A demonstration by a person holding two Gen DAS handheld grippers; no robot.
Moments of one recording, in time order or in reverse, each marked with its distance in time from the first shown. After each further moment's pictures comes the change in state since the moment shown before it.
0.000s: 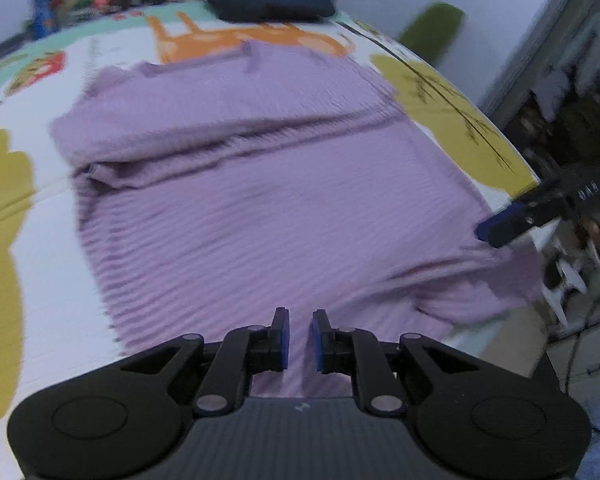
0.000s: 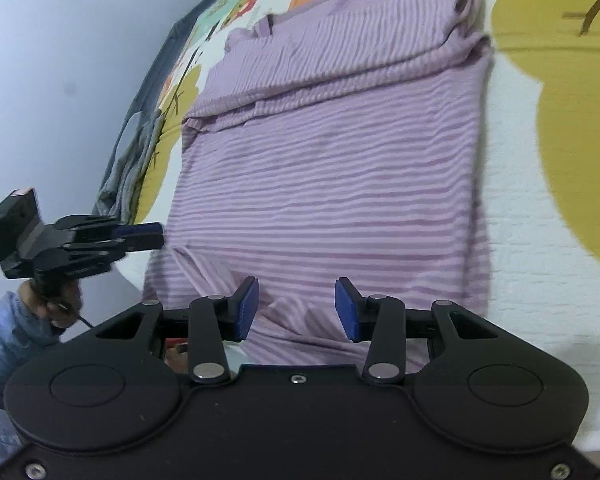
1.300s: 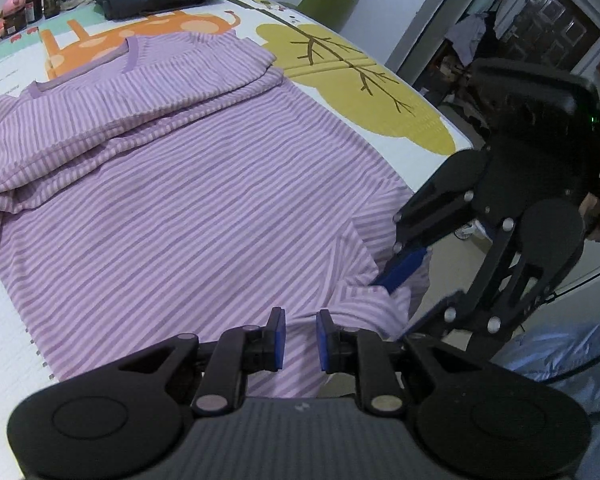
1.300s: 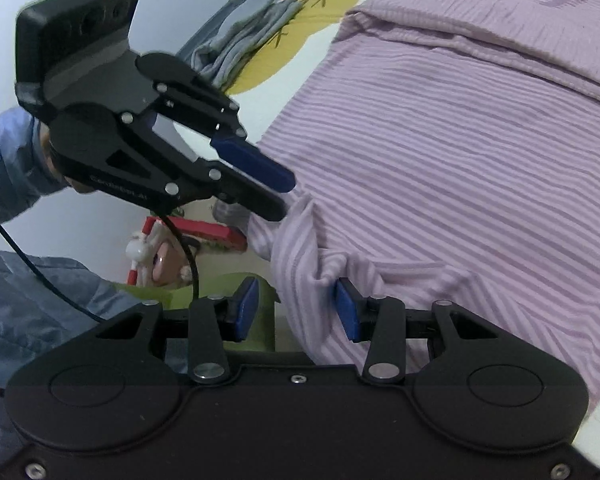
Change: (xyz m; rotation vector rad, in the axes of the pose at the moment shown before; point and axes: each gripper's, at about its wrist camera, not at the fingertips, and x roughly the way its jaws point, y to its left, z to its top) left arm -0.005 -0.043 -0.001 0.175 0.083 -0.186; right arm 0.067 0.112 -0.051 -0.458 0.188 0.044
